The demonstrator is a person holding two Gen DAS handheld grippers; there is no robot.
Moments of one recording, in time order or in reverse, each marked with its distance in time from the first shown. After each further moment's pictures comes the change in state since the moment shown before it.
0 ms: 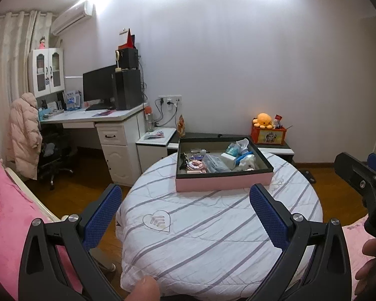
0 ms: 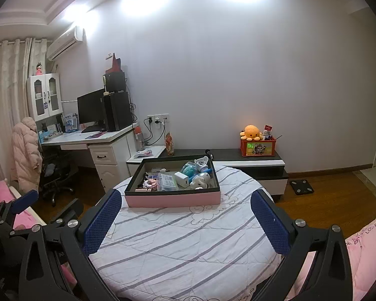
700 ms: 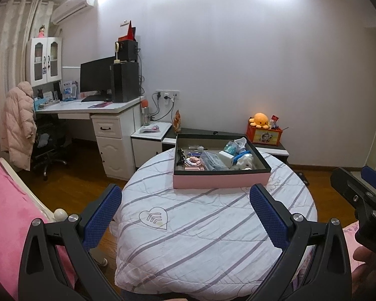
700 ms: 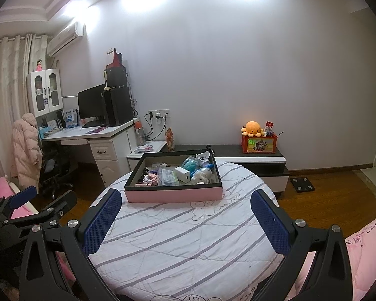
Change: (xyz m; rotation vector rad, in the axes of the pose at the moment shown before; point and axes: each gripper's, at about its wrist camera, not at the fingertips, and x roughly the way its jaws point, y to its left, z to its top) left arm 0.006 0.012 0.003 -0.041 0.020 -0.032; right arm 0.009 0.002 -0.005 -0.008 0.026 0.003
